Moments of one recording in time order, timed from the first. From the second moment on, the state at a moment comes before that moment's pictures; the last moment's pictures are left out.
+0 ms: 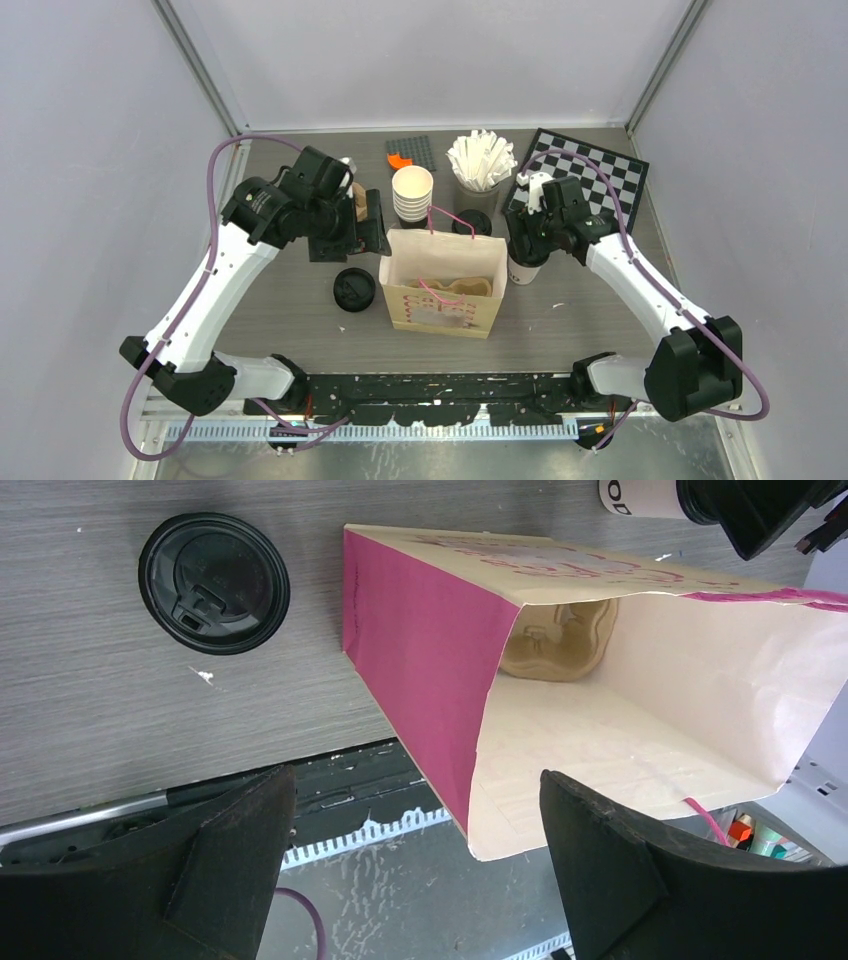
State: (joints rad) left arm -0.61 1.30 1.67 -1.38 0.08 -0.66; right arm 0.29 1.26 0.97 -0.59 -0.05 -0.06
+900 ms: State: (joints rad) left arm -0.61 1.30 1.67 -1.34 0.09 -0.66; right arm 0.32 1.13 1.45 -1.04 -0.01 -0.02
